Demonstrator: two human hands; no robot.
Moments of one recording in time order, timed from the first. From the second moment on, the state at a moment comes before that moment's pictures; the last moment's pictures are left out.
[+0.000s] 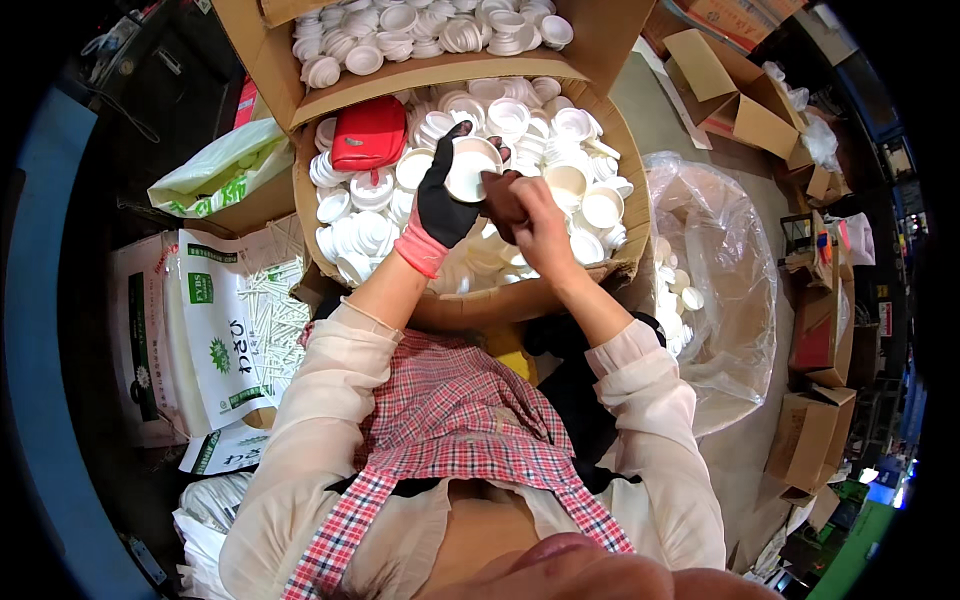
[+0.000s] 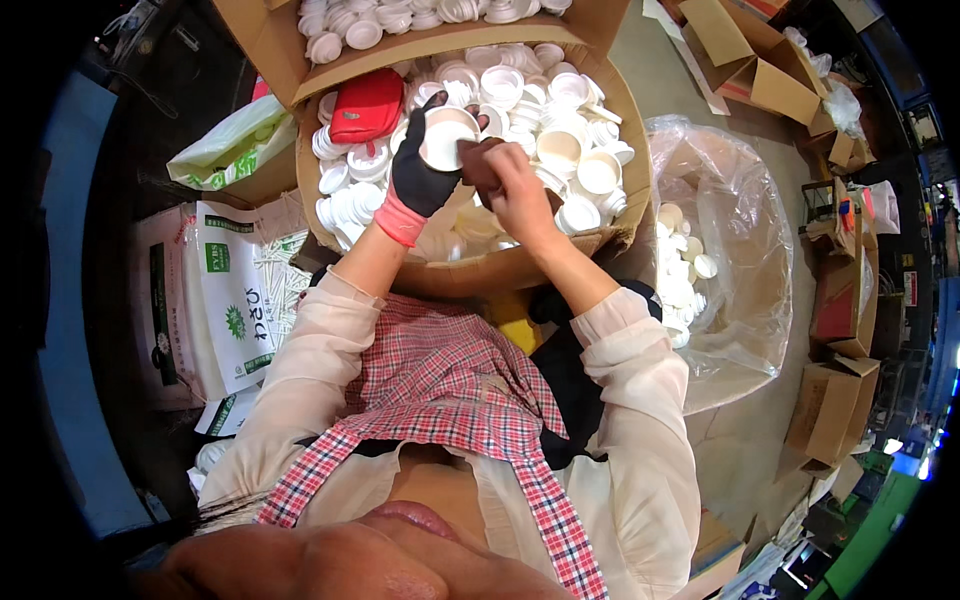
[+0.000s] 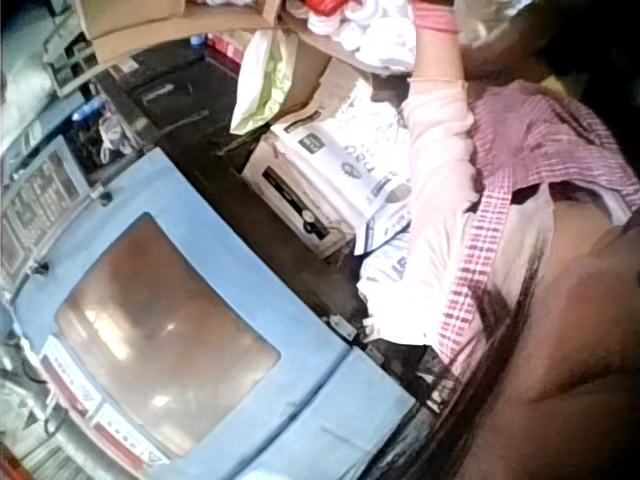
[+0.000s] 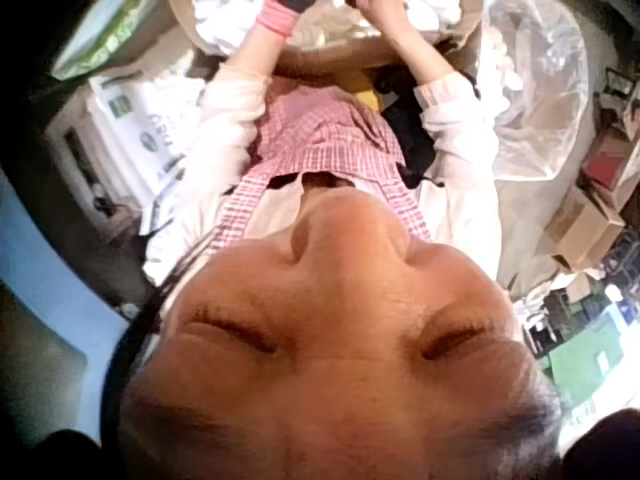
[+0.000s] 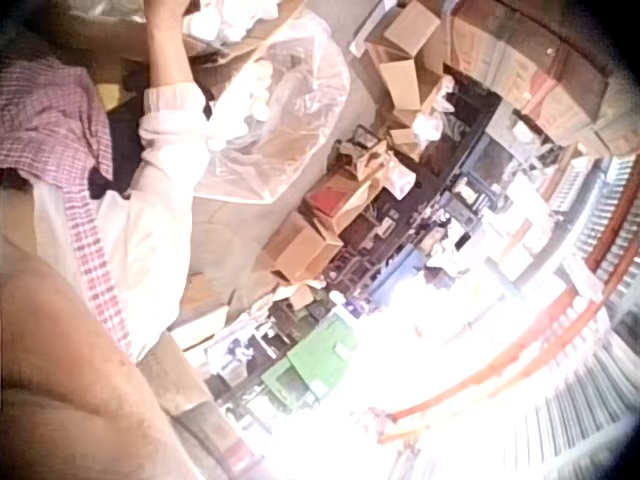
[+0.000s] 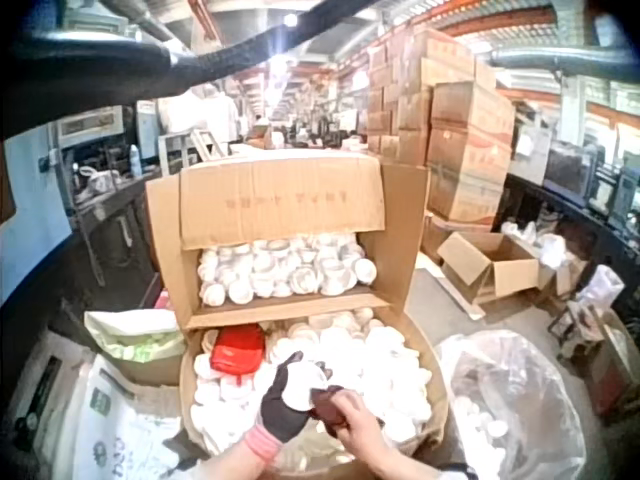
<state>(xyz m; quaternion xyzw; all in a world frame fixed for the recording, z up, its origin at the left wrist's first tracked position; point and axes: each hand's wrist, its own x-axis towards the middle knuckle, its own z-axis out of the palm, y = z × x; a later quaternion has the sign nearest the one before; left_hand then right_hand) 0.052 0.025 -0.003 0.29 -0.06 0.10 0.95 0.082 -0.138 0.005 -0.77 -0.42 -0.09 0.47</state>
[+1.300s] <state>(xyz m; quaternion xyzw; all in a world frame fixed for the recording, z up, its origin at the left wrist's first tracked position) 0.040 0.053 -0.009 0.76 0.04 0.06 0.64 0.097 -0.157 0.013 -0.75 -0.43 -0.05 0.50</state>
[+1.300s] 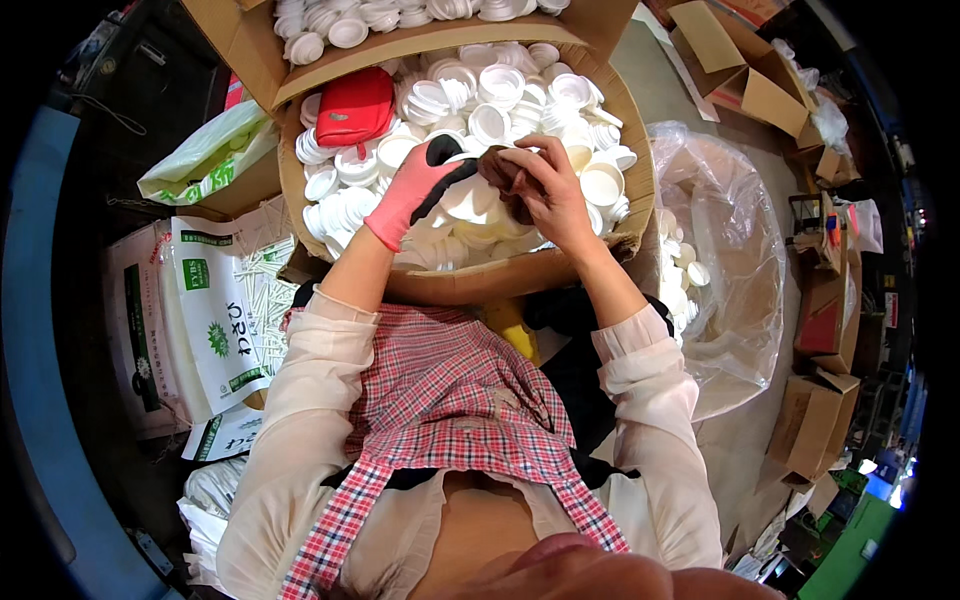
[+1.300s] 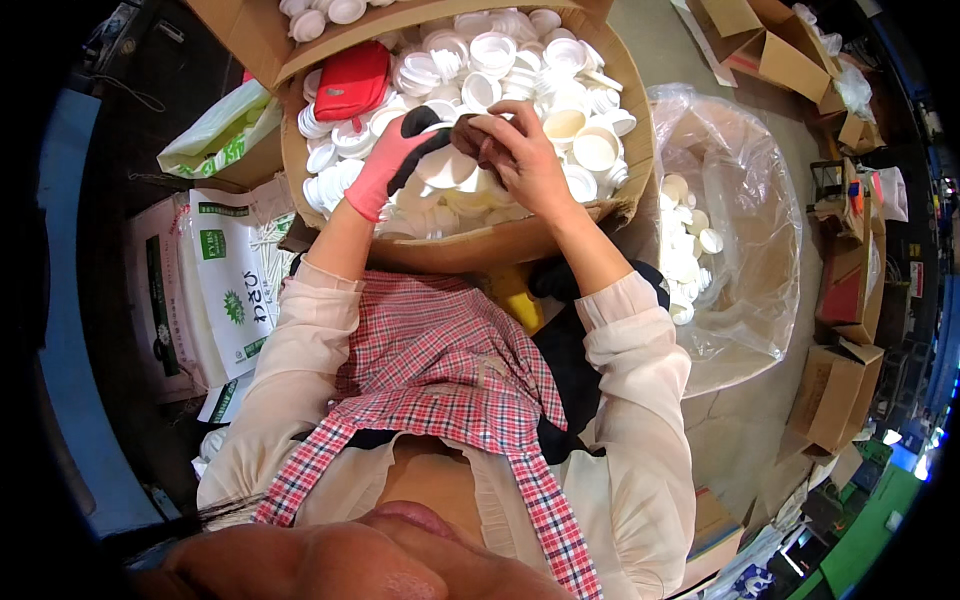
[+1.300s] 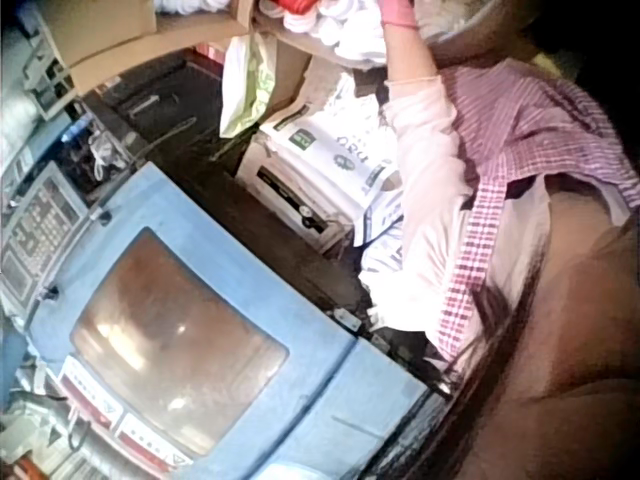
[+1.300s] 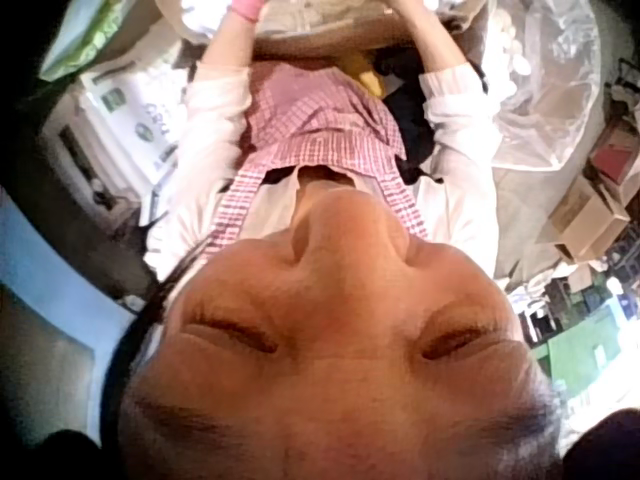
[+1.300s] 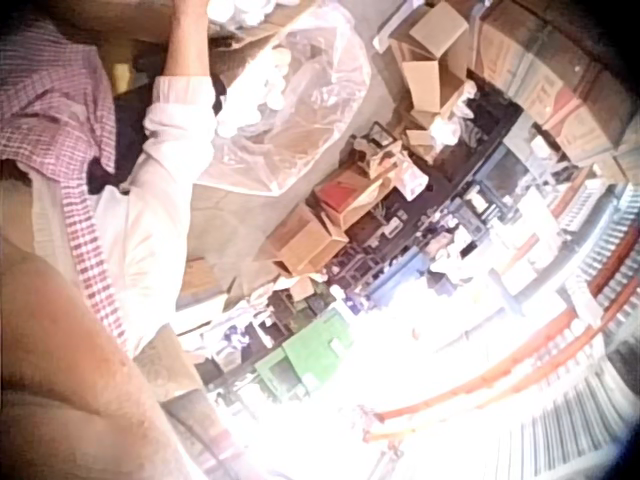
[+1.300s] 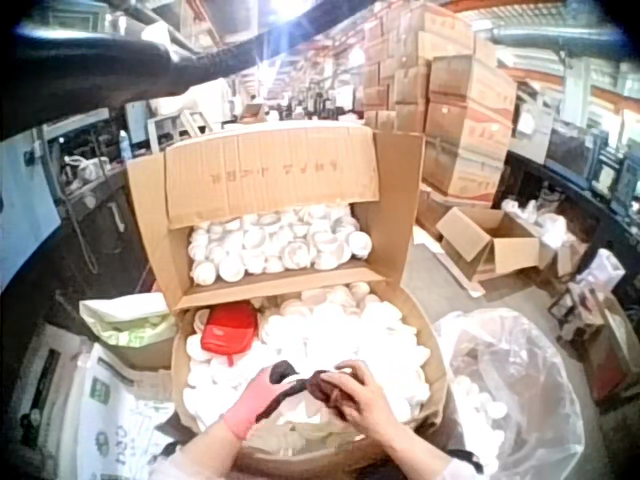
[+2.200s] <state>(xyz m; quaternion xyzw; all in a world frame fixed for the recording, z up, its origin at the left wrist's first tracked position) 0.046 0.018 -0.031 0.90 -0.19 0.11 0.38 0.068 -0.126 0.024 -0.75 -0.44 -0.17 0.46</state>
